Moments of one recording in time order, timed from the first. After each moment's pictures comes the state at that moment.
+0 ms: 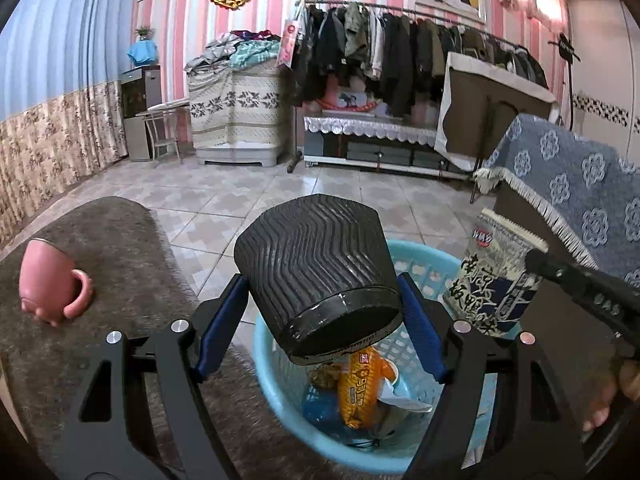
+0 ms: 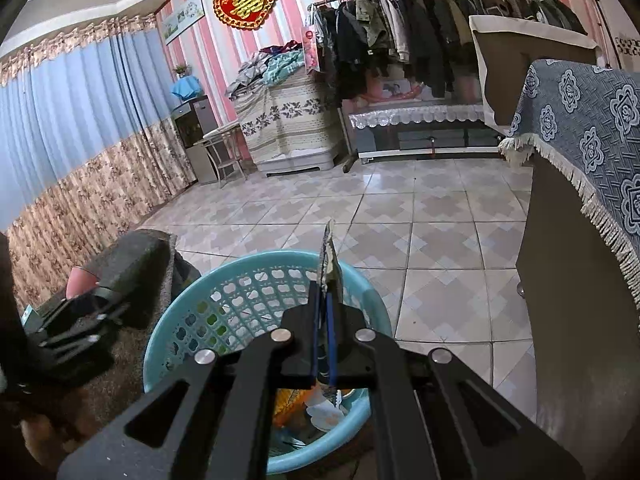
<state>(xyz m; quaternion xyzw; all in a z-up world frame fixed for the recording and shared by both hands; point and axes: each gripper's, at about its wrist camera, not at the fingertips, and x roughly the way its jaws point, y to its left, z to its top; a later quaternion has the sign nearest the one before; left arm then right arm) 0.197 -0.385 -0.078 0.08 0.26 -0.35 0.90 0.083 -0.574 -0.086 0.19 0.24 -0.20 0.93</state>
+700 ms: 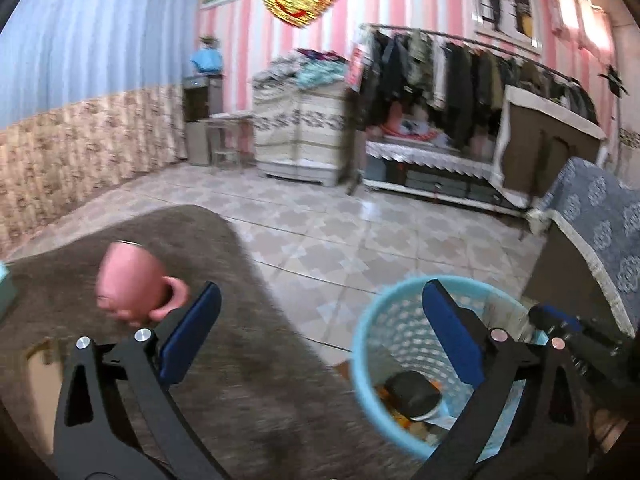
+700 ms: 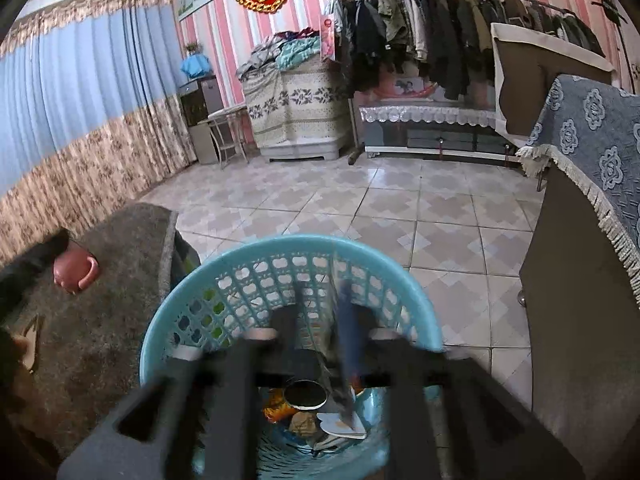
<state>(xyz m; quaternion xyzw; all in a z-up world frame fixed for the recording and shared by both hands) 0.204 -0.317 -0.037 0.04 0.22 -0.23 0.95 0.124 -0.537 -0.096 0.15 0.26 -0.20 0.93</state>
